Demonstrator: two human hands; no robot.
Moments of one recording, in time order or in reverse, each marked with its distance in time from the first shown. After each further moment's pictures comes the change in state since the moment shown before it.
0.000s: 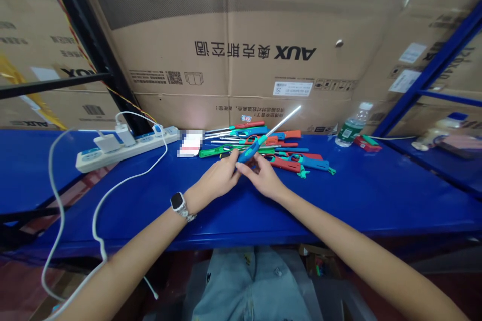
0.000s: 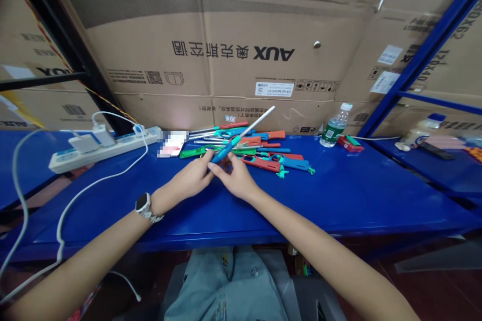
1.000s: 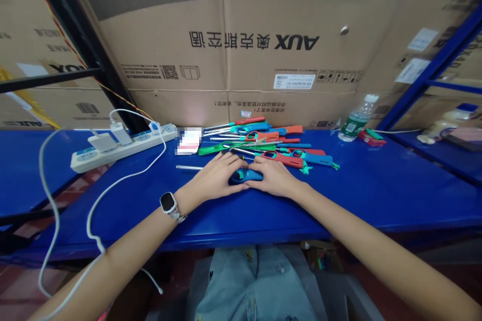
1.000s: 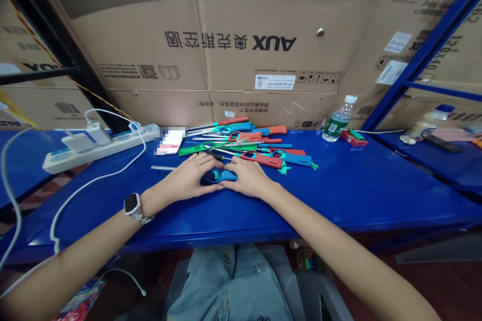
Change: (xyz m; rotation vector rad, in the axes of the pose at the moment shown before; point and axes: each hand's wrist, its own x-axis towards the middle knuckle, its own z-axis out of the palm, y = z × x) left_hand -0.009 -0.018 -0.004 0.148 -0.033 0.368; right_hand -0.005 -0.010 -0.039 -0.943 -0.400 -0.043
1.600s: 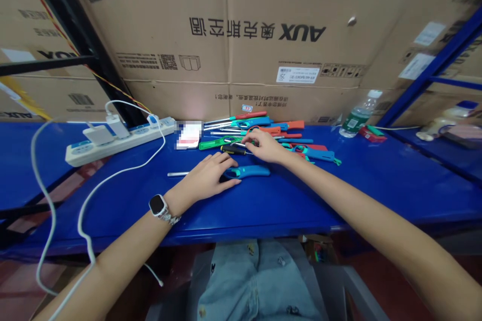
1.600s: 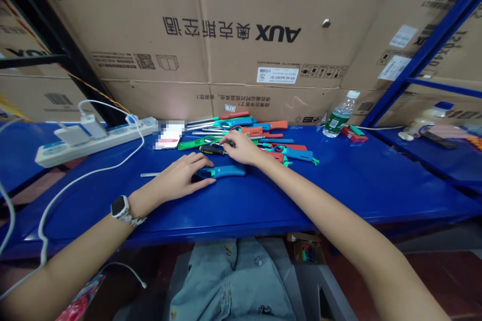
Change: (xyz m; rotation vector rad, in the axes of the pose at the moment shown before) left_hand -0.022 -0.011 0.004 -0.051 -0.051 -0.120; right_hand 0.060 0.023 -0.002 0.202 0.164 -0.041
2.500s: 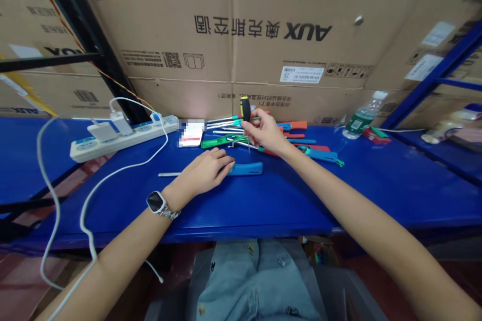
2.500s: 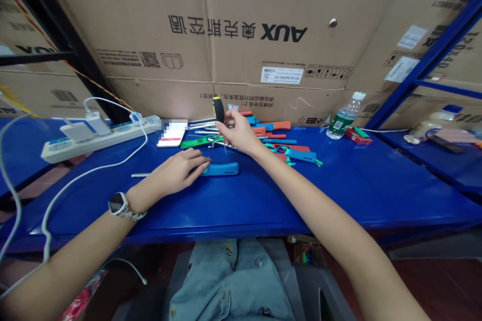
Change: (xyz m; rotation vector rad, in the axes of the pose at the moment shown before) left_hand 0.001 -0.003 -0.010 0.053 0.074 0.002; right_hand 0.030 -0.023 -0.005 0.626 0.174 0.093
